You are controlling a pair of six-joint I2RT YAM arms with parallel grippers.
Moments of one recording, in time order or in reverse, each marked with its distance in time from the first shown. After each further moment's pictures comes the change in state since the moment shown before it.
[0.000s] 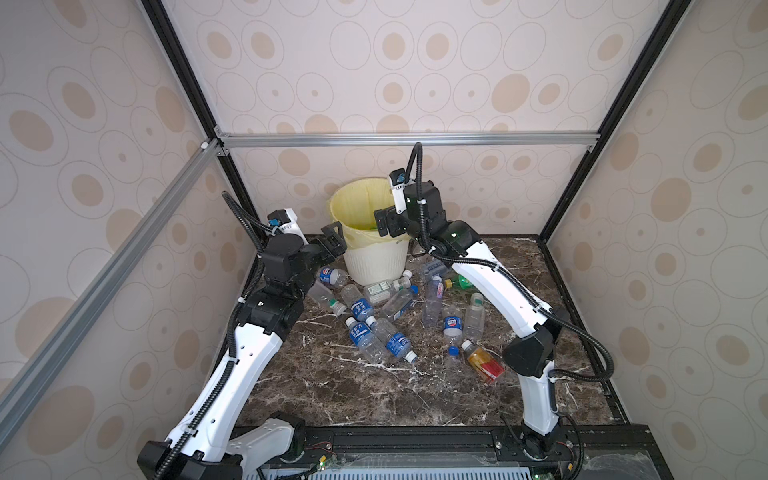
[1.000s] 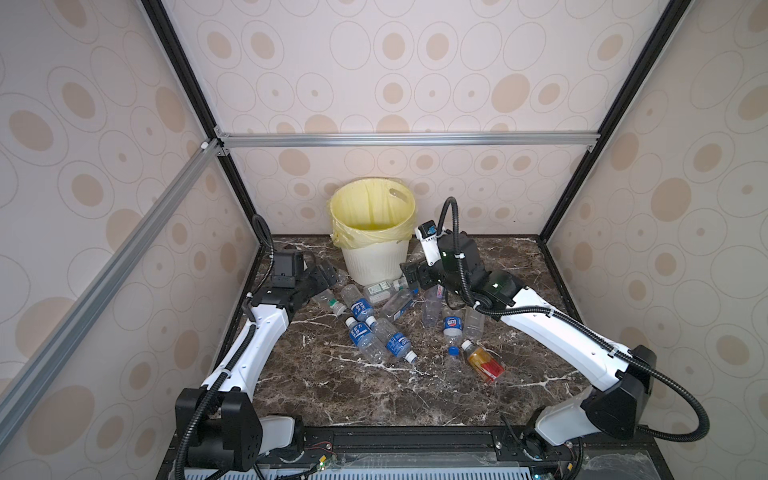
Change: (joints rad) left arm 0.213 0.165 -0.208 -0.163 0.362 0.013; right arm 0.035 -0.556 -0.899 0.140 -0.055 0.081
